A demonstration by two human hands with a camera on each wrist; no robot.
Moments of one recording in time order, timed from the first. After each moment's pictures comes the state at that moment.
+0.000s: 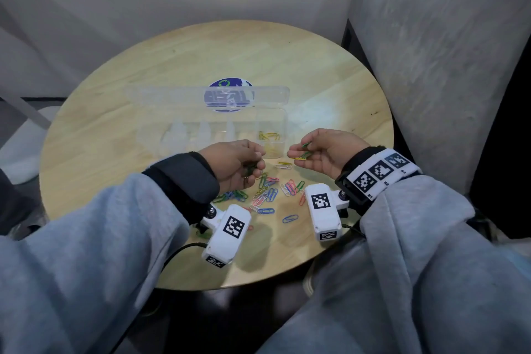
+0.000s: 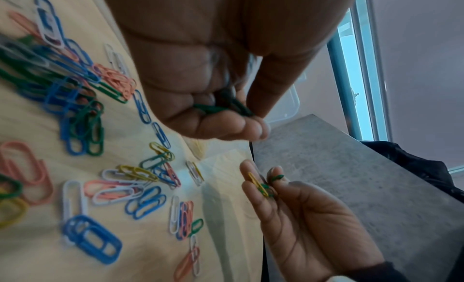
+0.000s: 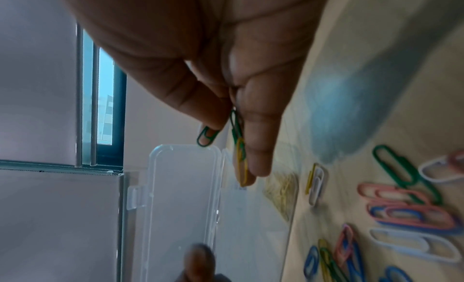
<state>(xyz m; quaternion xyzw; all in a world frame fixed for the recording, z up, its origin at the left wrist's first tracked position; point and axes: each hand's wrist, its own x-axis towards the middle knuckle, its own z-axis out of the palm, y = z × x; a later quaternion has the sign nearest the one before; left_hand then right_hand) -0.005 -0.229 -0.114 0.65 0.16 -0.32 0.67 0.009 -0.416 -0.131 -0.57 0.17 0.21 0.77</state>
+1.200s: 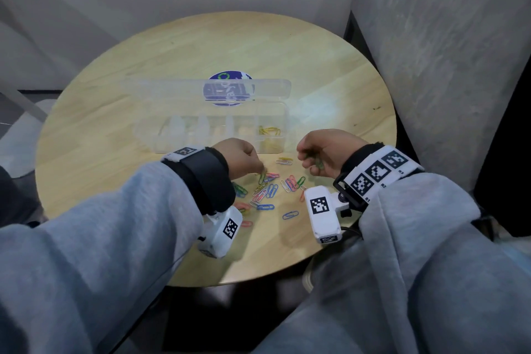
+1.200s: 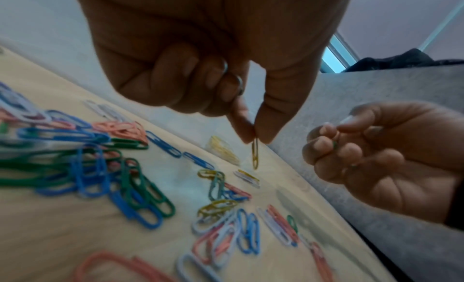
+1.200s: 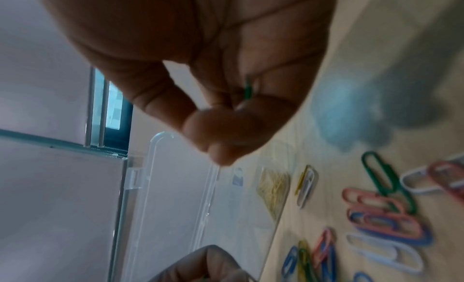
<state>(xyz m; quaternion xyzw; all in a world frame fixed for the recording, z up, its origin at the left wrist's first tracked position) 0.006 -0.233 -0.125 0.91 0.05 -0.27 0.30 0.006 -0.410 -0.124 -0.69 0.19 0.28 0.64</state>
